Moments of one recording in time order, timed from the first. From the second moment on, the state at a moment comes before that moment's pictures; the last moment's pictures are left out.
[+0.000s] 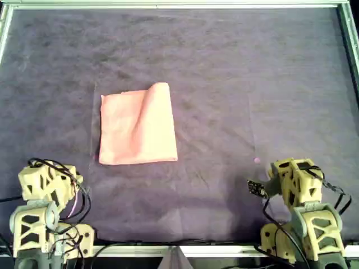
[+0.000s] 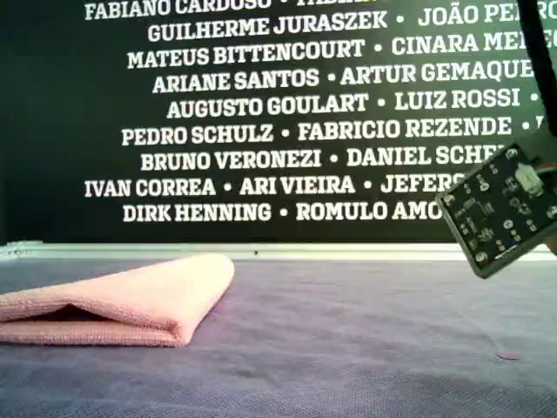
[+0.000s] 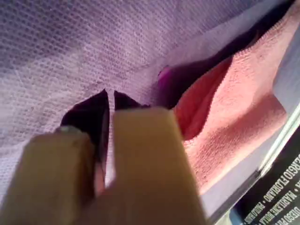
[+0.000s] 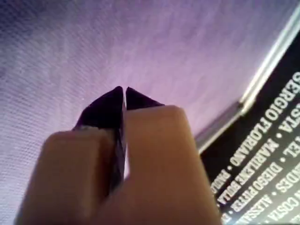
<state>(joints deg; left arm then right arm) 9.5 177.1 173.1 47.7 12.8 12.7 10.6 176.7 173.3 50.0 9.5 -5.2</state>
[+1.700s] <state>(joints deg) 9.6 177.1 173.1 47.7 12.8 12.5 10.6 176.7 173.3 50.2 10.0 -5.7</state>
